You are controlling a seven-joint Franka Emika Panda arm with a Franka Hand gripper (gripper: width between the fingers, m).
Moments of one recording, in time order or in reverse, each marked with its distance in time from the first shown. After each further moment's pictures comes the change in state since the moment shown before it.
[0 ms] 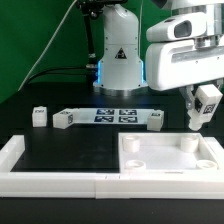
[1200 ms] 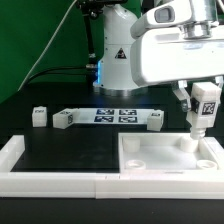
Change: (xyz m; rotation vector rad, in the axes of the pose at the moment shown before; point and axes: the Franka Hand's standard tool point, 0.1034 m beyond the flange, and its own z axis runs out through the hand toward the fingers) arm 0.053 0.048 -0.012 -0.068 0.240 0.078
